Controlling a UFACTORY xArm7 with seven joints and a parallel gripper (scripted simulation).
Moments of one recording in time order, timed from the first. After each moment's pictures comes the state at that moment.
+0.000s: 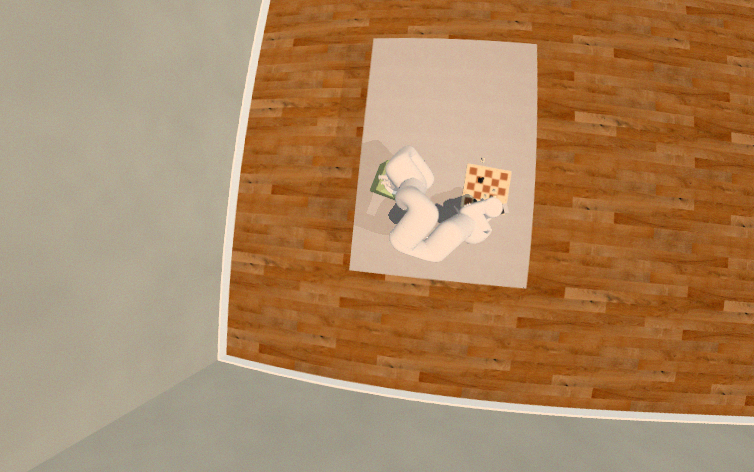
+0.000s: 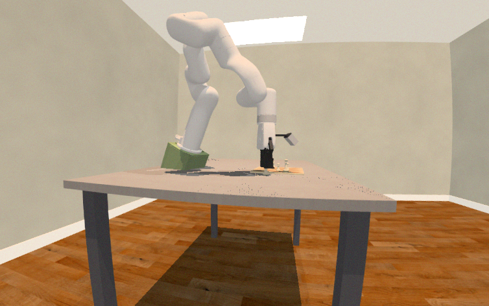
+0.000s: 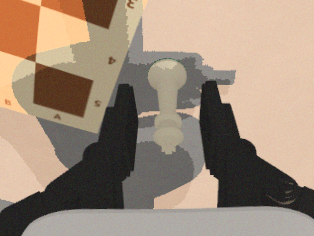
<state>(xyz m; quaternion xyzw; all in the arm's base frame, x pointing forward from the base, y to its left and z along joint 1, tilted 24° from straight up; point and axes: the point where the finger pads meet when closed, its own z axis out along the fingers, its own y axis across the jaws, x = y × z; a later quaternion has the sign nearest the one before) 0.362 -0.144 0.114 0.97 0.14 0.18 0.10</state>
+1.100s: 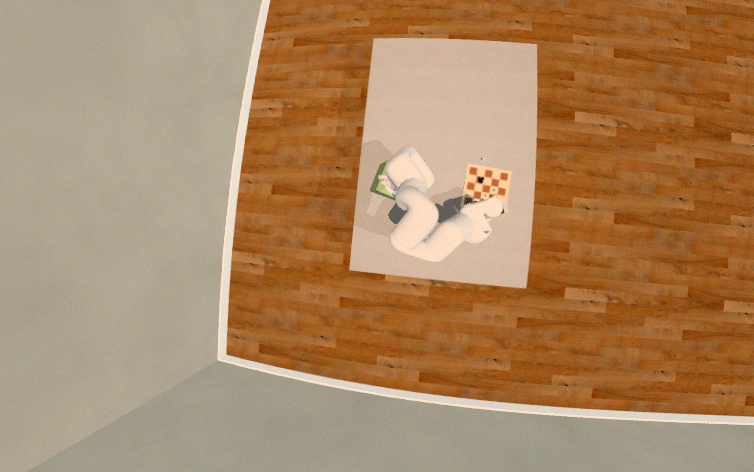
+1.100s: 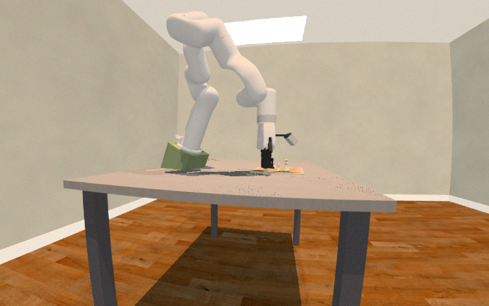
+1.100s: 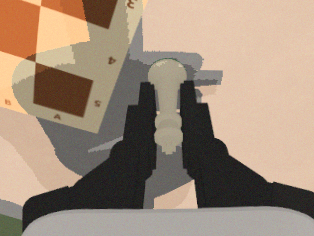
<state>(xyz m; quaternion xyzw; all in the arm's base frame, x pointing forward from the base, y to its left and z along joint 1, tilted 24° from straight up) 0.362 -0.144 0.114 0.97 0.14 0.18 0.10</state>
